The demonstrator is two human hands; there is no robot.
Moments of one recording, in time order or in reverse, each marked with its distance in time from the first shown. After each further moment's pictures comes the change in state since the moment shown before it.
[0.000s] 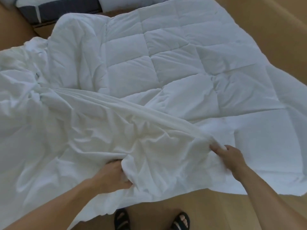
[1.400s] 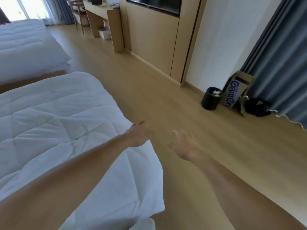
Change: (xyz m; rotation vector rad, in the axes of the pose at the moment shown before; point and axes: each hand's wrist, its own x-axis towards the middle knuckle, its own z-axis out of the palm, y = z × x) left_hand 0.122 0.767 -0.129 0.088 0.167 0.486; right_hand -0.052 0.011 -0.569 -0.559 0.288 -0.226
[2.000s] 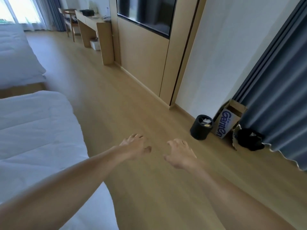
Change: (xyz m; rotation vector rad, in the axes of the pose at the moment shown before) left_hand 0.315 0.108 -0.067 0.262 -0.026 0.007; right_hand 0.282 0.098 -0.167 -0.173 -0.039 -0.020
